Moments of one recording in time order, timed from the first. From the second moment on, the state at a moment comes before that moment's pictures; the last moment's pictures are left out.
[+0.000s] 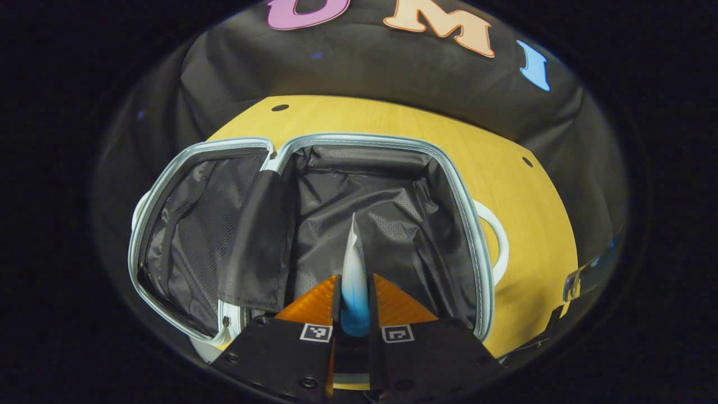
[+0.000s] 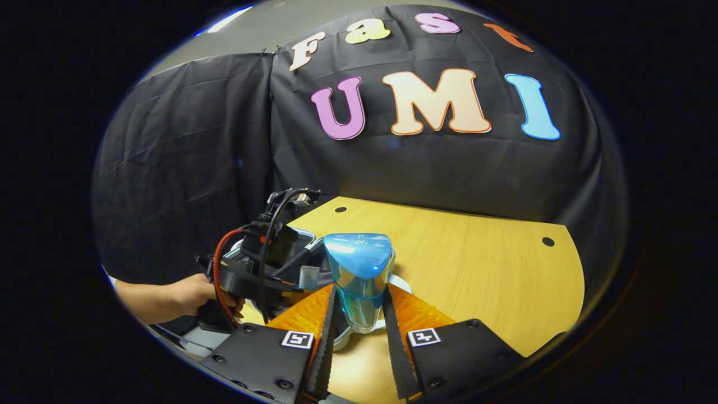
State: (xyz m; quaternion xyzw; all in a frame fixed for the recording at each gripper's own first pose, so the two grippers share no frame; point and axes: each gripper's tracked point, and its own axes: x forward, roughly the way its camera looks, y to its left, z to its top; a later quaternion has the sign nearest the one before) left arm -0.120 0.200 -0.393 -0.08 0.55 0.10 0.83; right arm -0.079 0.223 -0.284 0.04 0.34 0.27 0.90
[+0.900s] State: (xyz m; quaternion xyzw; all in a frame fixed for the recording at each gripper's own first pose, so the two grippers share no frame) left arm -0.080 0.316 -0.302 -0.06 0.41 0.12 0.90; right arm -0.090 0.319 -0.413 0.05 0.48 0.25 0.84
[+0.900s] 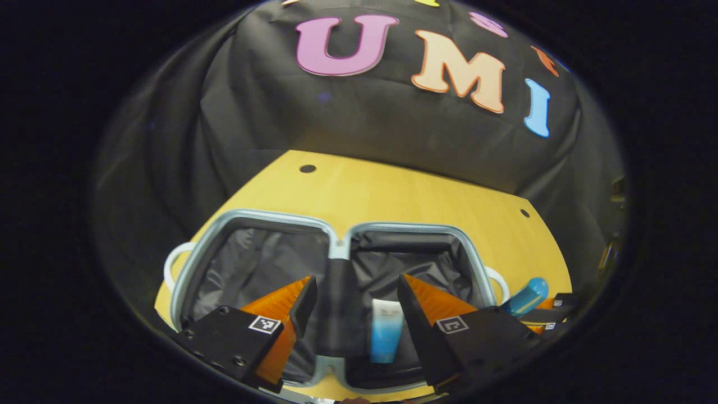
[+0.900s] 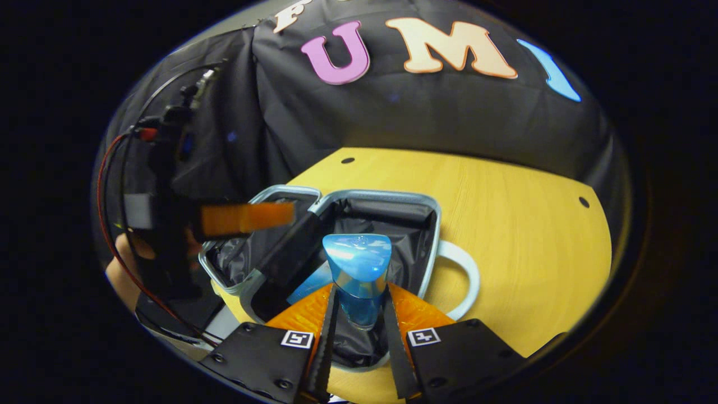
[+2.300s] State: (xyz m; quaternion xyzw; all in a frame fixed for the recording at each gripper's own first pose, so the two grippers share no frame) left arm -0.176 0.587 -0.364 -0.08 0.50 0.27 0.82; right arm -0.009 0.343 -0.379 0.02 0.38 0.15 0.91
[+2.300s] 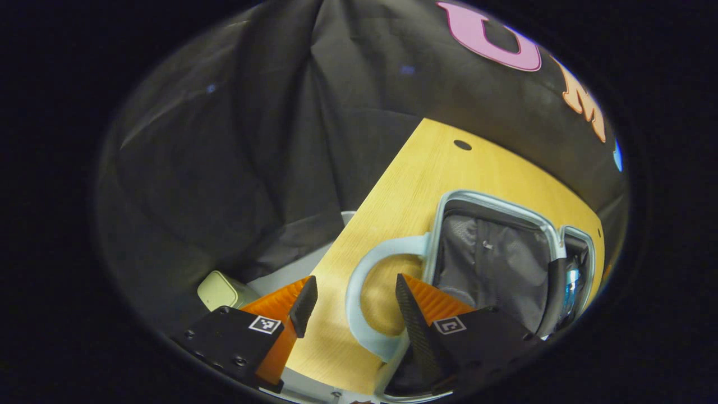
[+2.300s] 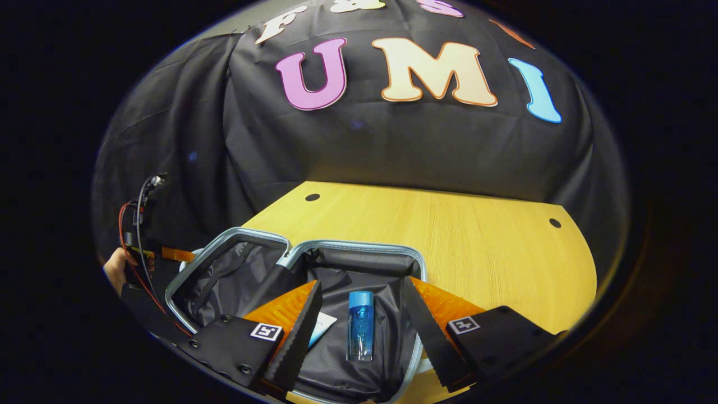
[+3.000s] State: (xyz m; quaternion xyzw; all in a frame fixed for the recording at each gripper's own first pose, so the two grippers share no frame) left arm -0.164 0.576 -0.317 -0.05 0.48 0.27 0.83; right arm -0.008 0.343 -0.336 -0.01 0.31 0.20 0.93
